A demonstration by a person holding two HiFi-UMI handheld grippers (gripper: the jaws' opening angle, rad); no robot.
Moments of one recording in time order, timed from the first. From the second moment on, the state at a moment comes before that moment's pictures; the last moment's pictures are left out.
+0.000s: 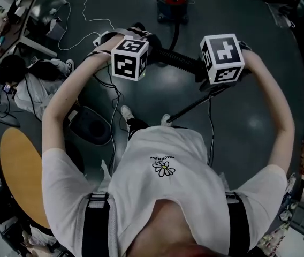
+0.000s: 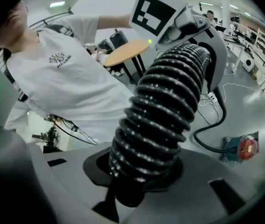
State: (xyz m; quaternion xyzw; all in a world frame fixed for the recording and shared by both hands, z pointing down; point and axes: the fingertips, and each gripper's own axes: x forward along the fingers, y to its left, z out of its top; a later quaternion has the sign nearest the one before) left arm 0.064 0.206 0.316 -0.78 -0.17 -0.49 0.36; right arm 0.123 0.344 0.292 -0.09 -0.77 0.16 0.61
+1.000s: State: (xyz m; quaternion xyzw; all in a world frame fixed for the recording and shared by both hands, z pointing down) left arm -0.043 0.621 0.115 -0.80 -0.47 0.05 -0.37; right arm -0.003 0.416 0.169 0.36 -0.85 -0.26 0.29
